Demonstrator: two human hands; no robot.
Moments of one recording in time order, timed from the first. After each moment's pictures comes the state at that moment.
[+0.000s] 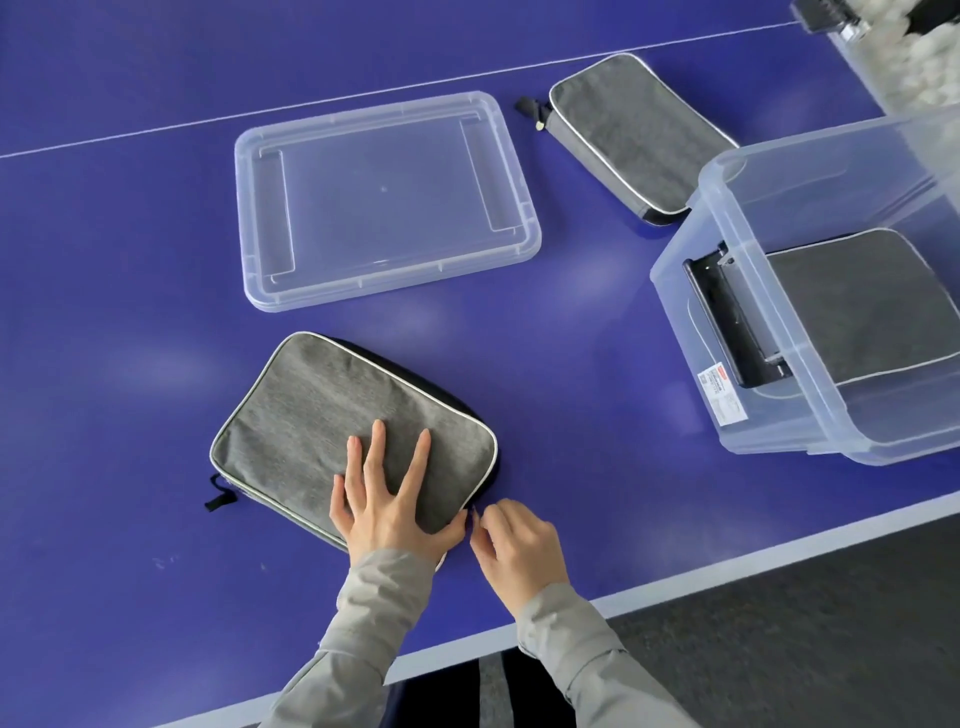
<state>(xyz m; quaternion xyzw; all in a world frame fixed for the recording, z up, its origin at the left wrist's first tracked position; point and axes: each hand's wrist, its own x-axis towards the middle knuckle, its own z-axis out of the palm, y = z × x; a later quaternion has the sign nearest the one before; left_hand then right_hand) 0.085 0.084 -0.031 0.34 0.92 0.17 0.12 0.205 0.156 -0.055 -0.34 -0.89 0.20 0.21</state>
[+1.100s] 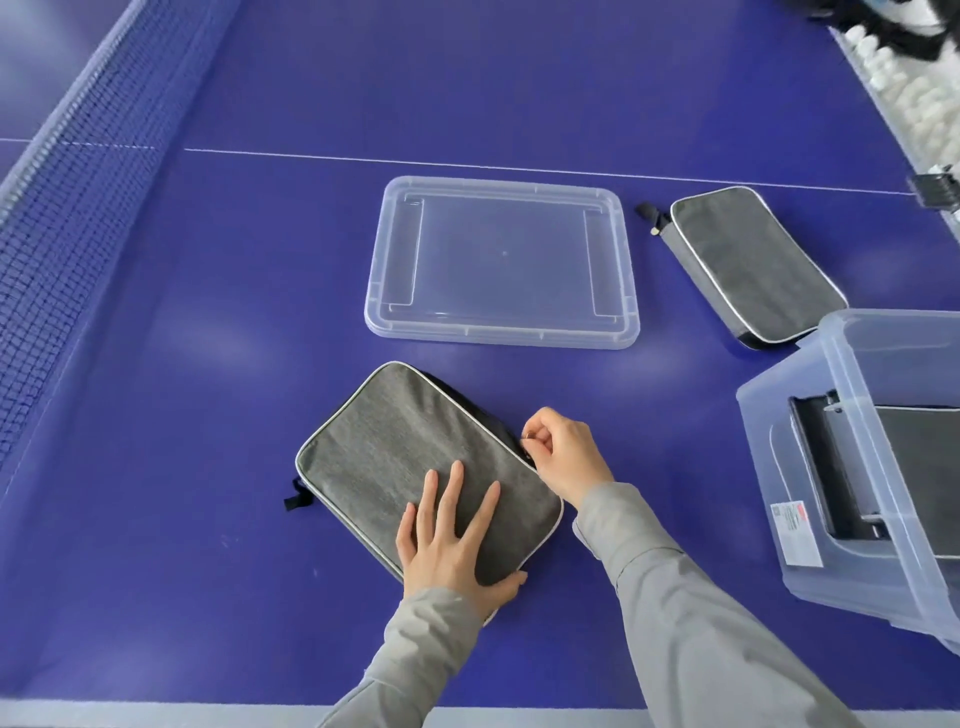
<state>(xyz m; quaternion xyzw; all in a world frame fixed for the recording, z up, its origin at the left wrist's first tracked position) 0.075 0.083 -0.019 0.37 0.91 0.16 0.13 0.090 0.275 -0.024 -0.33 -0.85 0.40 -0.01</state>
